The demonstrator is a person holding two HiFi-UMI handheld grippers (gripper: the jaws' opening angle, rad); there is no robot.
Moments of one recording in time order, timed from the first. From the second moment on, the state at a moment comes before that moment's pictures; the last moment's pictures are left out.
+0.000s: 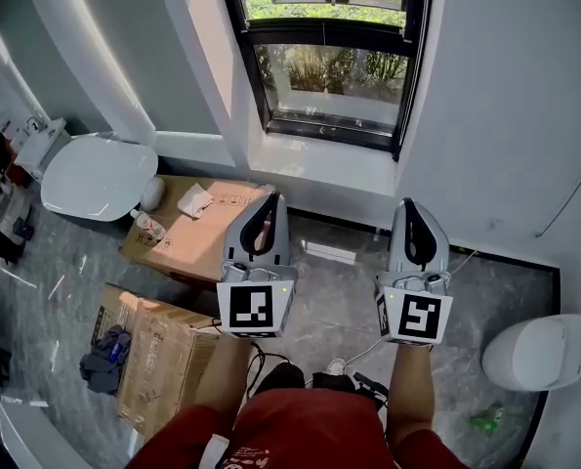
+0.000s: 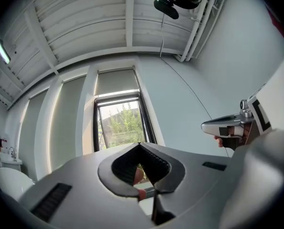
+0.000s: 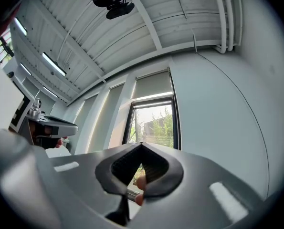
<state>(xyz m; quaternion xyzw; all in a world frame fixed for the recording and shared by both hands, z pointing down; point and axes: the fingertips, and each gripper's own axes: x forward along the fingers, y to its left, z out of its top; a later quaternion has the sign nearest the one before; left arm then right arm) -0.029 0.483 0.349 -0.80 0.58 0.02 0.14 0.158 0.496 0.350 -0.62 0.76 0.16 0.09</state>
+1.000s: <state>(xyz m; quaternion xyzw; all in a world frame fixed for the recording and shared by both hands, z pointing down) -0.073 0.340 0.362 -0.80 0.58 0.06 0.09 0.129 0.361 0.351 -0.62 0.76 0.17 0.05</state>
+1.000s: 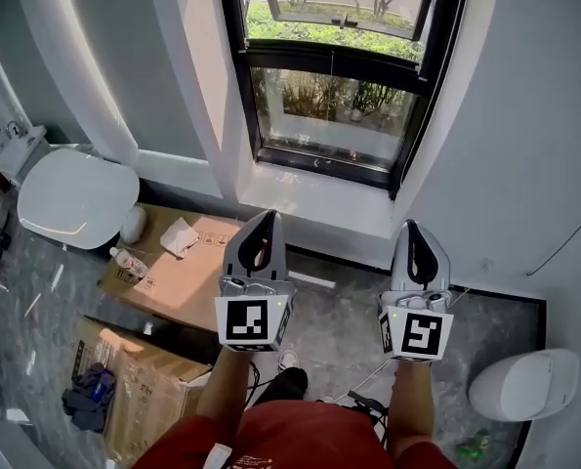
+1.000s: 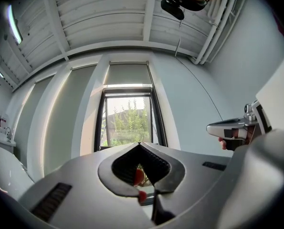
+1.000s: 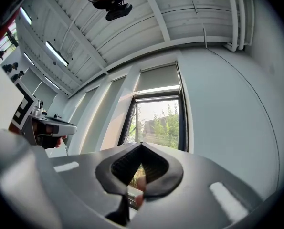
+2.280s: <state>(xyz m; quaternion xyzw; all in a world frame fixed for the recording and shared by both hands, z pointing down) -0.123 0.114 0.367 -0.82 0.57 0.06 0.08 0.094 0.134 0.352 -0.64 0.75 0.18 0.05</state>
